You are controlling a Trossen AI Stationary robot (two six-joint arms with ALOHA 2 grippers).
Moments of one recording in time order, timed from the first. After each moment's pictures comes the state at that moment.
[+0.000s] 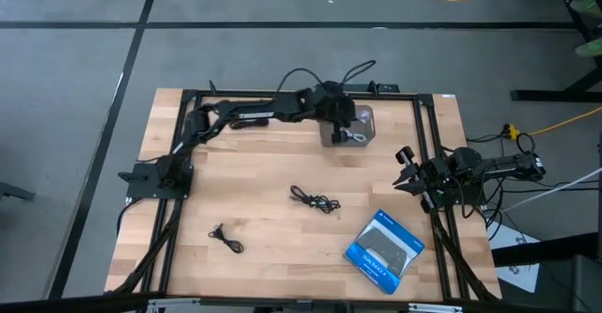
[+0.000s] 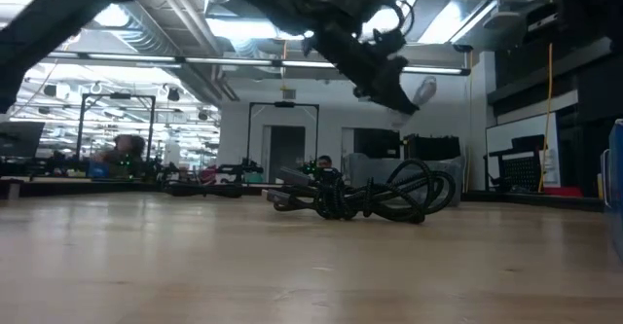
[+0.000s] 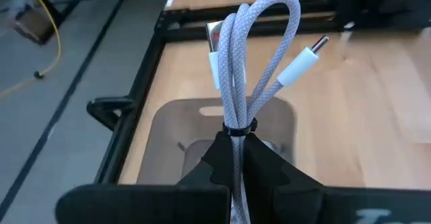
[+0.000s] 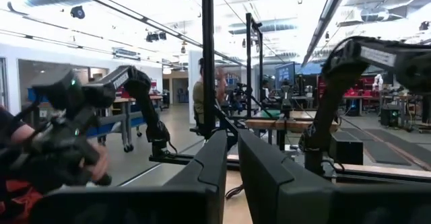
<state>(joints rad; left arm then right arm) 0.33 2.23 1.93 -0.22 0.05 0.26 0.14 0.07 0.01 0.40 -0.24 0.11</state>
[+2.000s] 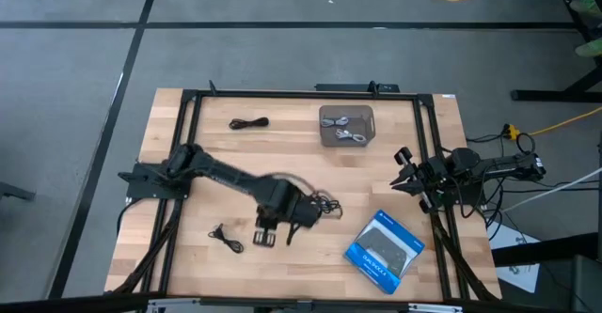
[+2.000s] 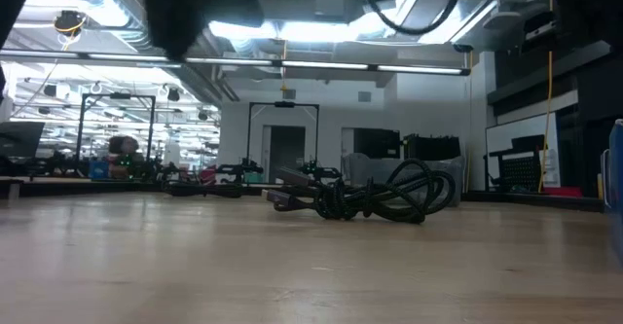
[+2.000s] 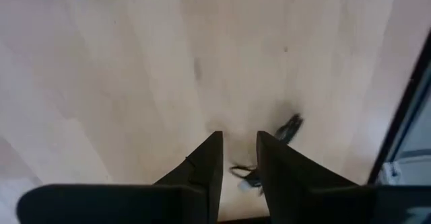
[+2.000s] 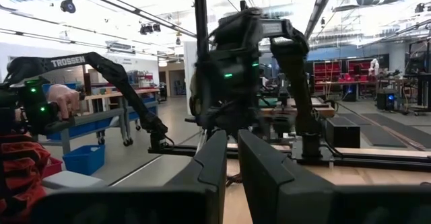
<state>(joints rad) -0.33 2.09 1.97 -1.55 0.09 -0.26 0.14 0.07 0.01 0.35 -0.22 0.13</state>
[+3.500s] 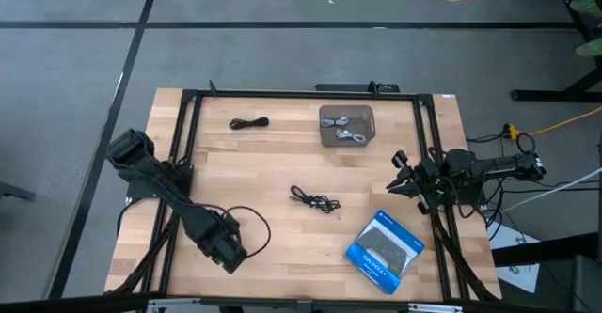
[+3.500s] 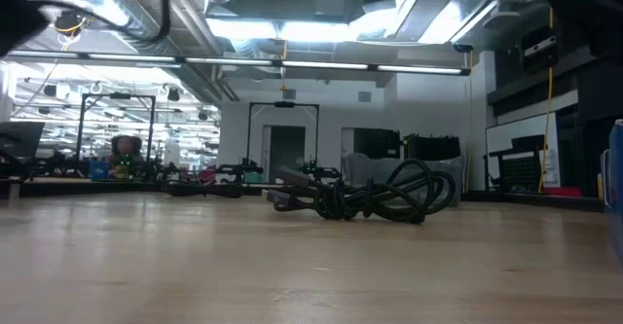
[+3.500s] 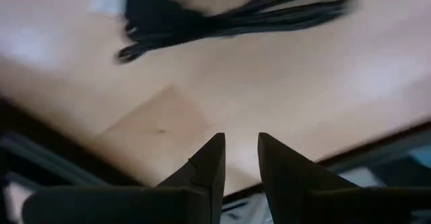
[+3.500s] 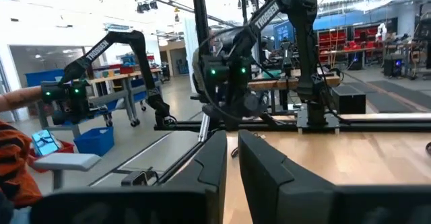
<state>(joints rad) -0.72 1.65 1.06 -0.86 0.29 -1.72 0.14 0.07 0.01 0.25 -0.23 0.15</state>
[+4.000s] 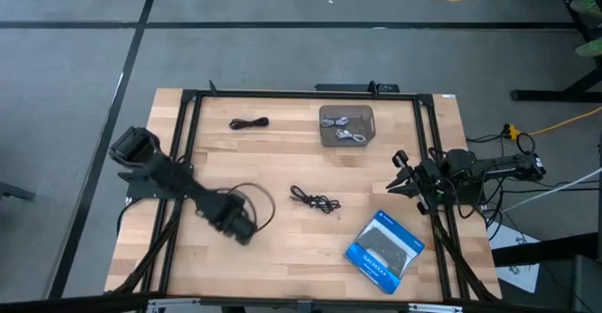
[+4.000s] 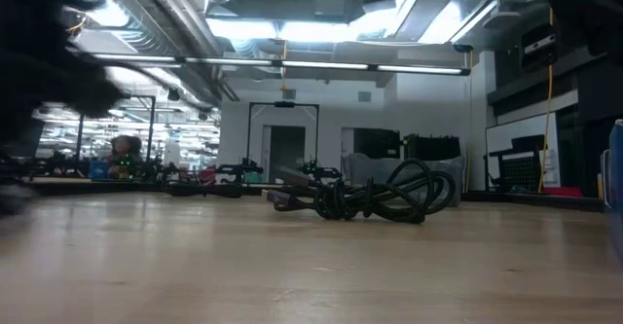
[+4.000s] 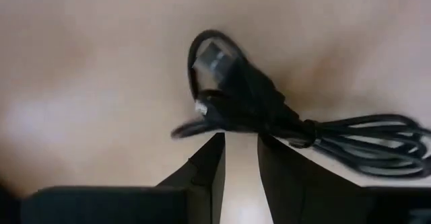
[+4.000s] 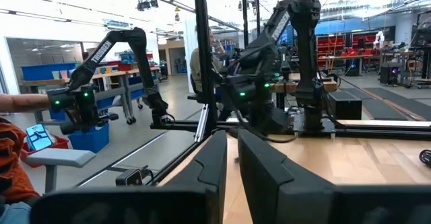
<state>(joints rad) -0.50 1.65 0.91 -0.82 0.06 -1.60 0.14 0.07 0.01 0.25 -0.23 0.13</state>
